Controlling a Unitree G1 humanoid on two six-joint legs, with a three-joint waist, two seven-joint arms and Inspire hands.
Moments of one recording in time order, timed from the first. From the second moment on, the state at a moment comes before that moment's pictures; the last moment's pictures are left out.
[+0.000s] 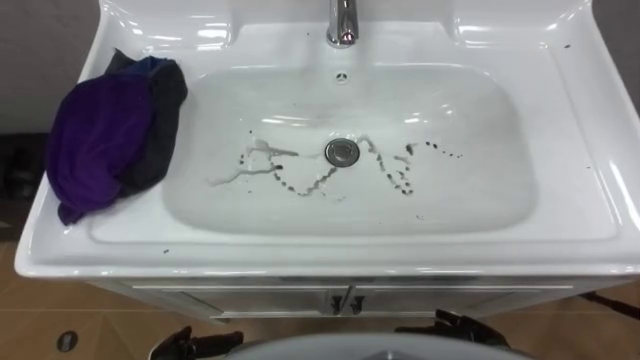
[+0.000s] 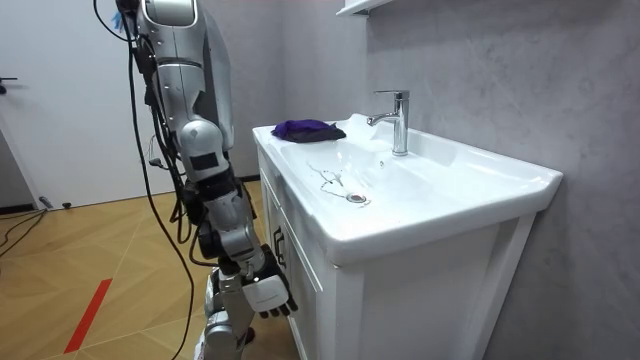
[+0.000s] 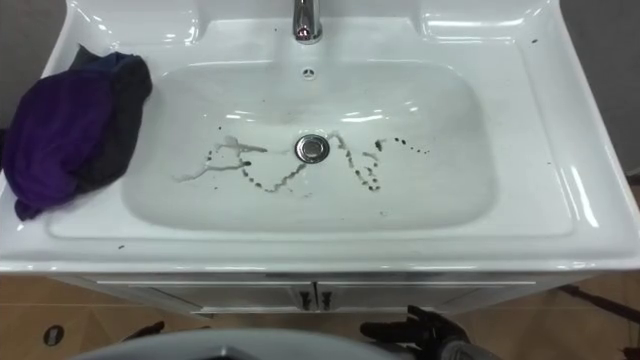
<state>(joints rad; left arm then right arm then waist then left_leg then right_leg) 0.16 0.20 0.08 1.17 -0.17 0.05 -0.05 0.06 -0.21 0.05 1.29 0.25 0.02 0.27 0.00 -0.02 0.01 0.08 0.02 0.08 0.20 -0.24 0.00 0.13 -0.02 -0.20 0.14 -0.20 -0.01</state>
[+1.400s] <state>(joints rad) 0.19 0.20 0.37 1.14 -0.19 0.04 0.30 0.05 -0.23 0.04 1.30 0.18 0.02 0.25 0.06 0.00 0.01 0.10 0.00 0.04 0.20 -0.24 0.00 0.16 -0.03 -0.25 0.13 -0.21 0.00</state>
